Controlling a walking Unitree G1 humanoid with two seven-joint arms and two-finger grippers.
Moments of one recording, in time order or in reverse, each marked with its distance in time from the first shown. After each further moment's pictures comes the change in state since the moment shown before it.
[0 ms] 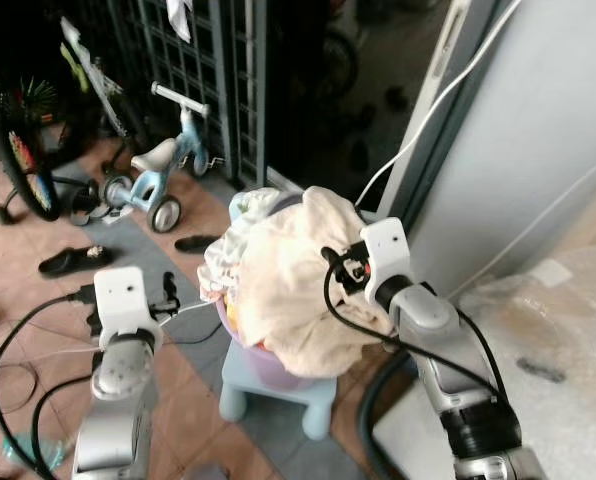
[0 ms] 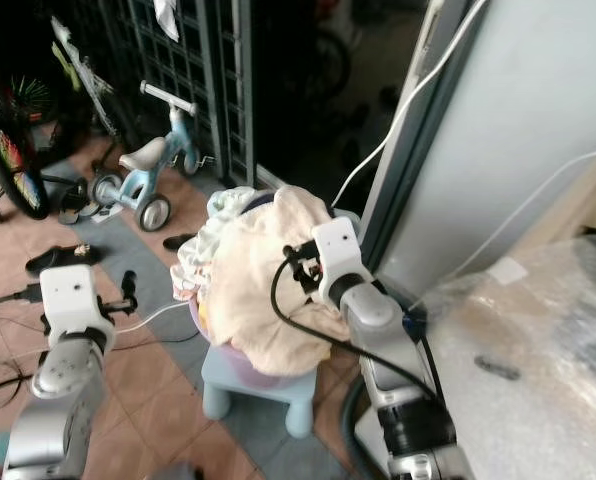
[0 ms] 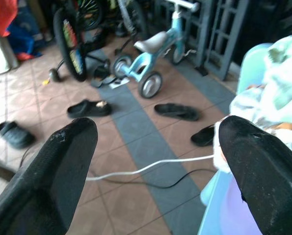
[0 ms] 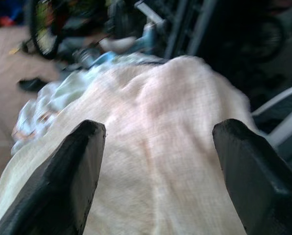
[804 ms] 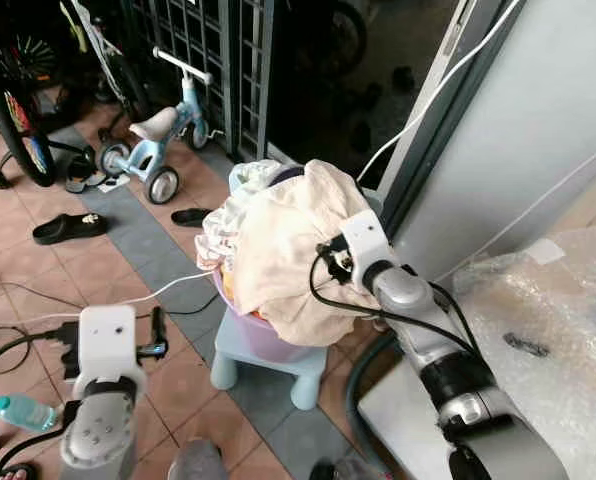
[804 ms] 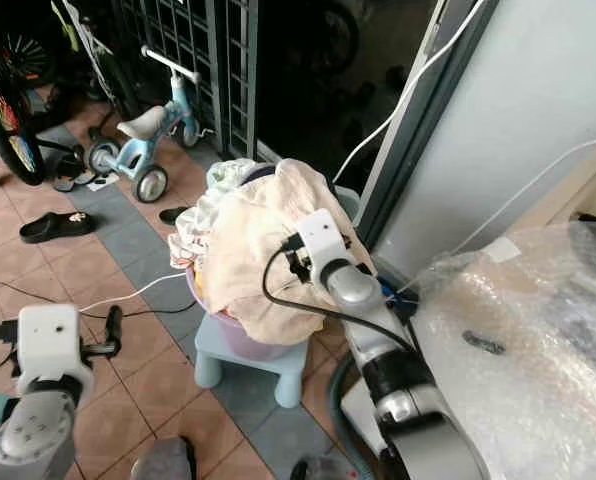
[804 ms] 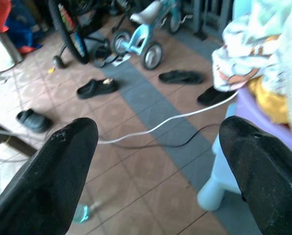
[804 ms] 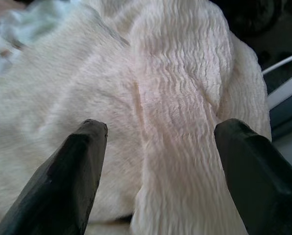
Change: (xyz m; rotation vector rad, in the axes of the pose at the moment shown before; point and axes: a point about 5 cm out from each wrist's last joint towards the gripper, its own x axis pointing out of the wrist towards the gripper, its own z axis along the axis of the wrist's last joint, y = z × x) left arm -0.063 0.023 -0.004 0.154 0.037 -0.016; right arm 0.054 -0.011 -0.004 -0.106 0.105 -0.095
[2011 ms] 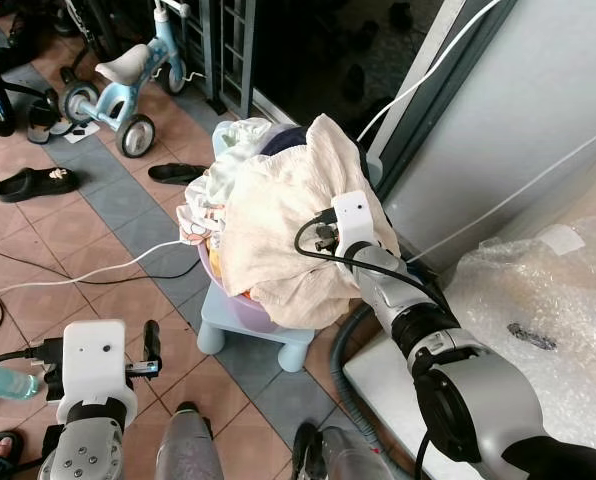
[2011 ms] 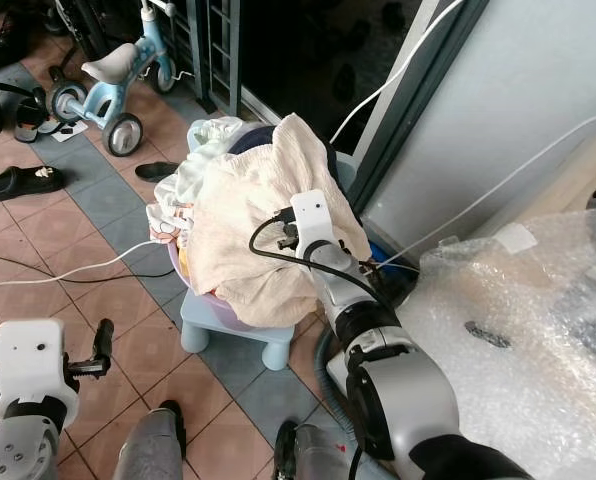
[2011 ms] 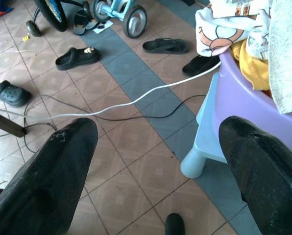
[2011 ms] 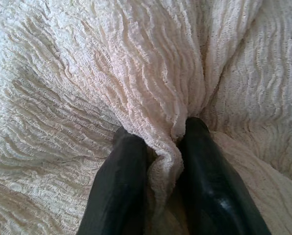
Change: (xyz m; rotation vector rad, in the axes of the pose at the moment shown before) left arm -0.024 -0.005 0.008 -0.029 0.025 -0.010; right arm 0.021 0.008 0.008 0.215 0.055 -0.006
